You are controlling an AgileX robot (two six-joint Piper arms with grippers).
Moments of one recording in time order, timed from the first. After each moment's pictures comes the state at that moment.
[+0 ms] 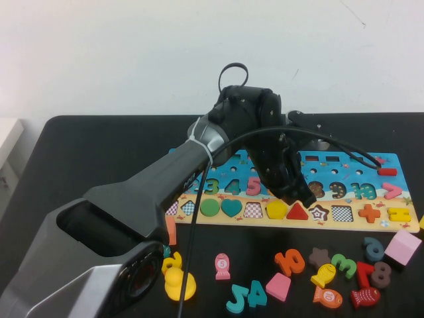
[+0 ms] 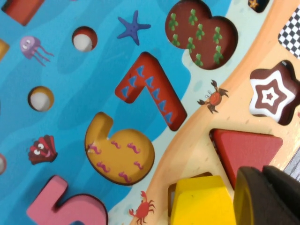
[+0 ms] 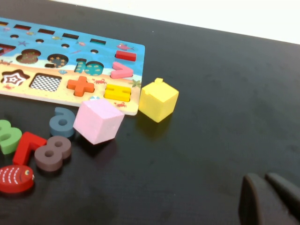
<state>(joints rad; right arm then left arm) -0.11 -0.01 0.02 0.00 0.42 -0.19 -0.64 2.53 -2.40 -0.28 1.16 0.38</state>
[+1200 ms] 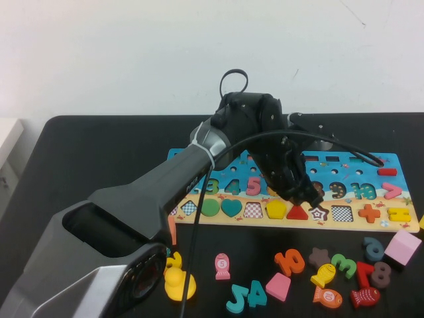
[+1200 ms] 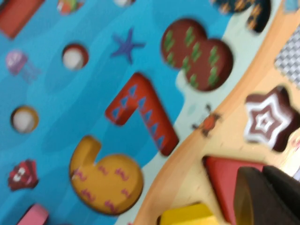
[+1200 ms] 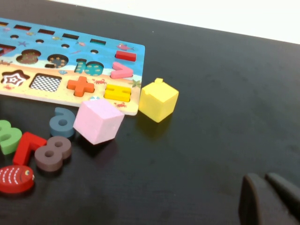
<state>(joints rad) -0.11 -0.01 0.02 0.00 0.42 -0.19 -0.64 2.55 -2.41 -0.33 1.12 0.37</state>
